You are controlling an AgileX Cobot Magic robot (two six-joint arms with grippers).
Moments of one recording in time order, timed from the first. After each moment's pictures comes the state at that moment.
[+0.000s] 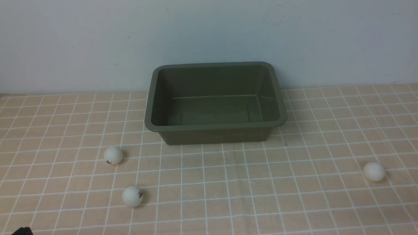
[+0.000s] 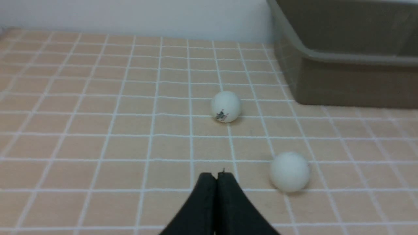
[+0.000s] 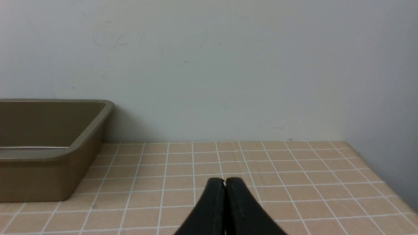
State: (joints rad) right arm -0.06 -0.01 0.03 -0.13 0.15 0.14; left arm 0.00 -0.01 0.03 -0.26 0.33 0.04
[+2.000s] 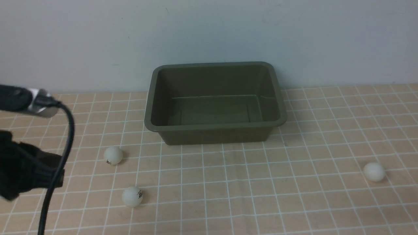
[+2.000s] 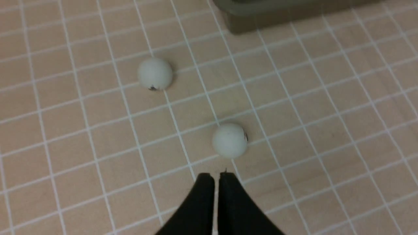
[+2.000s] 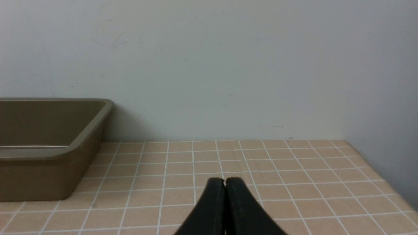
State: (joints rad) right arm -0.06 -0.01 0.03 -0.13 0.16 0.14; left arm 0.00 1.01 -0.83 -0.35 0.85 0.40
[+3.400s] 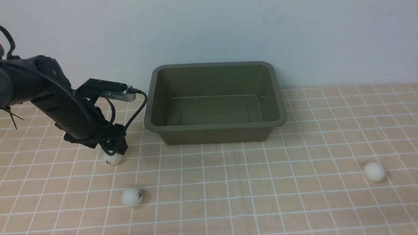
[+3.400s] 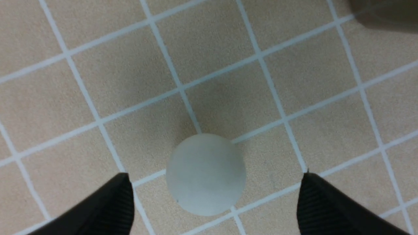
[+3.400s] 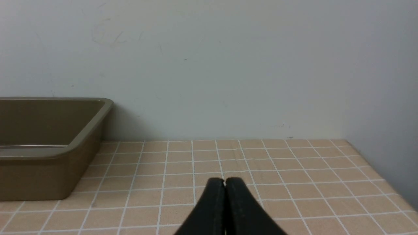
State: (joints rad) right arm -0.06 -0.01 0.03 -0.13 0.16 0.14; left arm 0.00 1.92 -1.28 -0.31 0.74 0.48
